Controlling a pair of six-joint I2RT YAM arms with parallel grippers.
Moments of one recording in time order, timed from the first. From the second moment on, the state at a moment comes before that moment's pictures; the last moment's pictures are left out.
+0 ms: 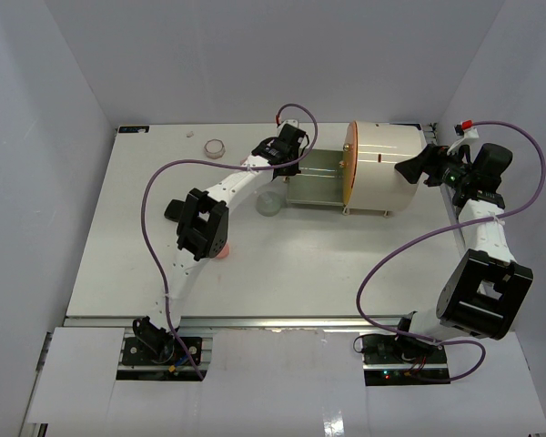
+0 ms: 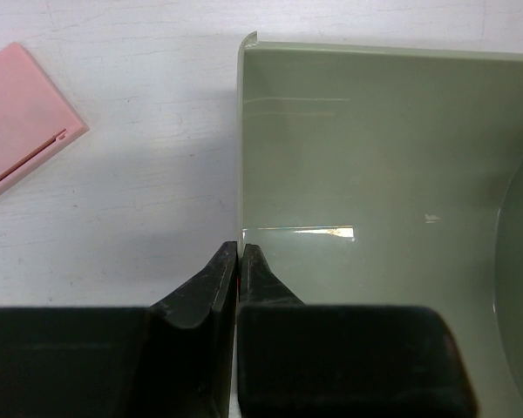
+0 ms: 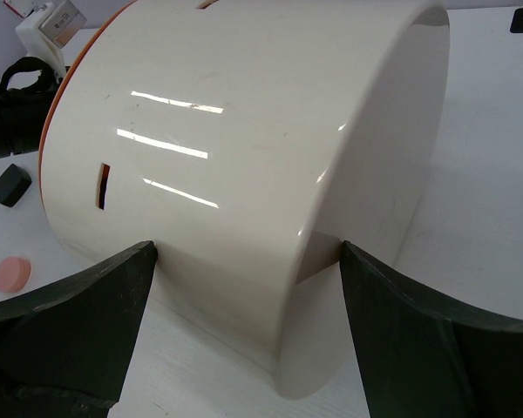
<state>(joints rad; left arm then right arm) -0.63 2.46 2.25 -0.56 -0.26 -0.44 -0.35 1.43 1.05 0.00 -0.88 0.10</state>
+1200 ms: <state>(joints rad) -0.65 2.46 2.27 -0.55 -0.33 -0.41 -0.34 1.43 1.05 0.00 -0.88 0.09</state>
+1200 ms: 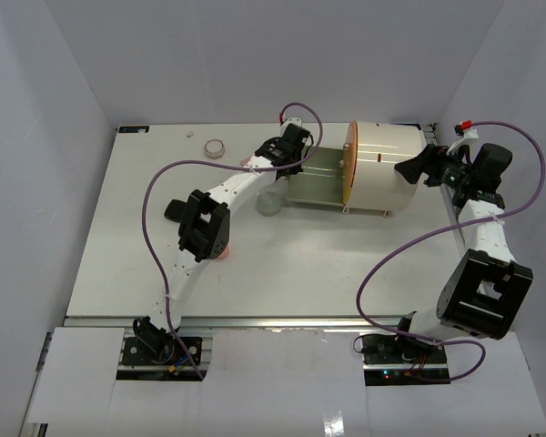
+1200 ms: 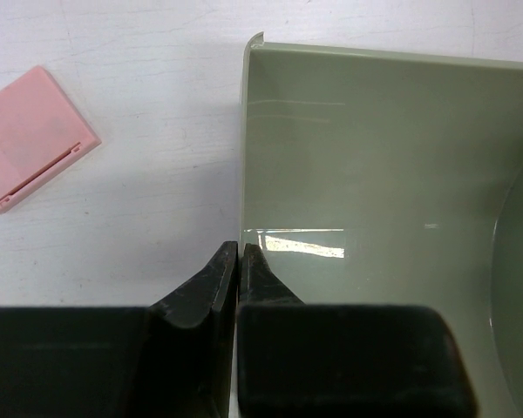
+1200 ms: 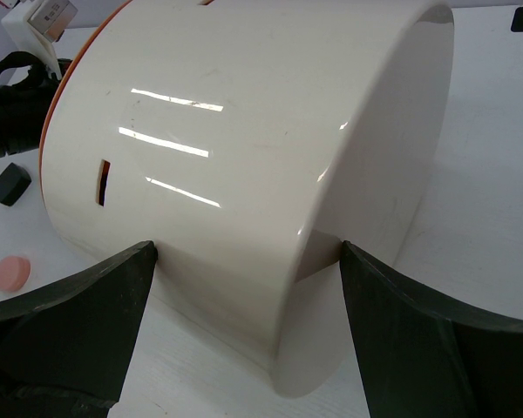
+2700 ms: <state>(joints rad) -0.63 2.47 2.29 -0.50 -0.08 -0.54 -0.34 1.43 1.04 0.01 -0.87 0.08</state>
